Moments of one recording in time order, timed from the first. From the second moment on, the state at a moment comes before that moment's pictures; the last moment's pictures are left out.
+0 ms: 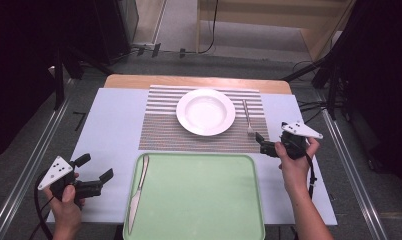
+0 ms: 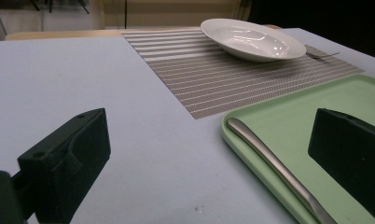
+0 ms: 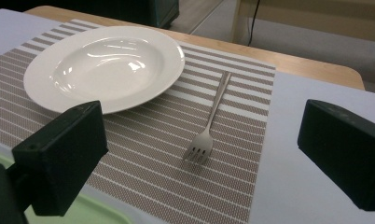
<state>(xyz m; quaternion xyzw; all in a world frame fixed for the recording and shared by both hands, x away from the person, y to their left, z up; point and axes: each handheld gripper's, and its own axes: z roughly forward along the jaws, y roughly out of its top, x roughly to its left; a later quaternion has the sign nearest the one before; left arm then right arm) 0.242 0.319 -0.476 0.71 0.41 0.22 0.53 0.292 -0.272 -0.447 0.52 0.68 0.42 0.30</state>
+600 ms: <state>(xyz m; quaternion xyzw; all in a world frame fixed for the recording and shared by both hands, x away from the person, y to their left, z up) 0.243 0.320 -0.482 0.71 0.41 0.21 0.53 0.340 -0.260 -0.449 0.53 0.69 0.40 0.29</state>
